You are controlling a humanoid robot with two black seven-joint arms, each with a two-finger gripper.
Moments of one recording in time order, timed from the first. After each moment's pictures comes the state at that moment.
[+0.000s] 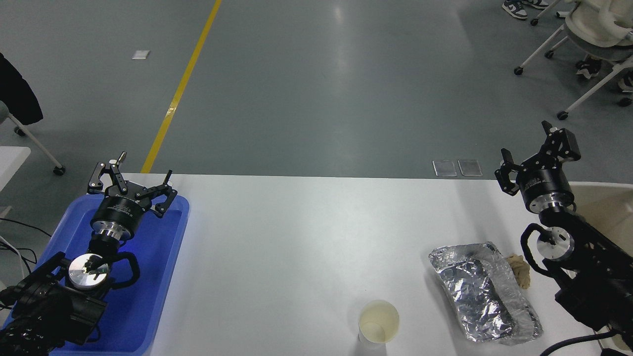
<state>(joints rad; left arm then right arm) -0.56 0.26 -1.02 -0.40 -0.29 -0.68 -0.10 0.58 -0.31 0.95 0.55 -0.20 0.21 0.44</state>
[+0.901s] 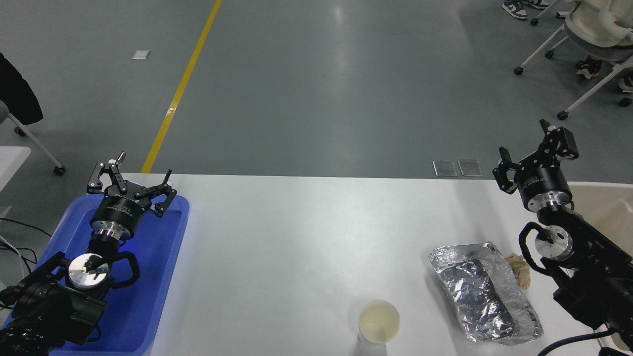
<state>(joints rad) -0.56 0.26 -1.02 -0.40 -0.29 -0.68 -0.10 0.59 -0.31 0.95 0.55 -0.20 0.21 0.44</state>
